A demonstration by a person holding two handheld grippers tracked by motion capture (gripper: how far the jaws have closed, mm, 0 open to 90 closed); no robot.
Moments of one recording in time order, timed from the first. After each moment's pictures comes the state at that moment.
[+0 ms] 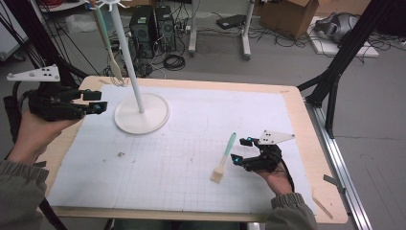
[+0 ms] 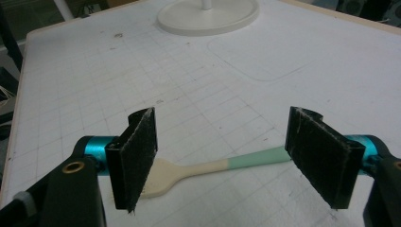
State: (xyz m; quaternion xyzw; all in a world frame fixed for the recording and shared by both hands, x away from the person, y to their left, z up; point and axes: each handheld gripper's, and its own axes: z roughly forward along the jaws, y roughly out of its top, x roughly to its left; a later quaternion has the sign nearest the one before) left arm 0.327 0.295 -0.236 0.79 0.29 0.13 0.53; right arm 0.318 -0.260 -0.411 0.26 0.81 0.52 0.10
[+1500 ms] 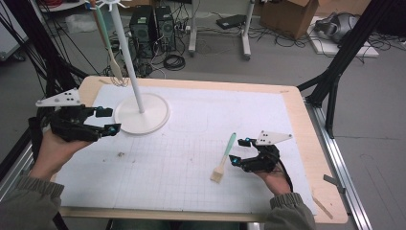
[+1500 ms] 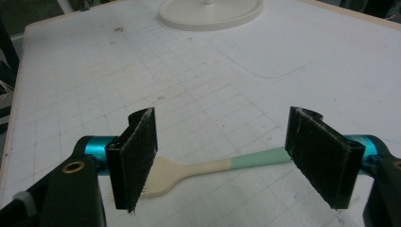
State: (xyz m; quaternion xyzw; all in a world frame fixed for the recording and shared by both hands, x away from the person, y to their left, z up) left arm 0.314 0.273 -0.284 0.80 0.28 0.12 0.52; right arm 0.319 -0.255 -0.413 0.26 0.81 0.51 0.10
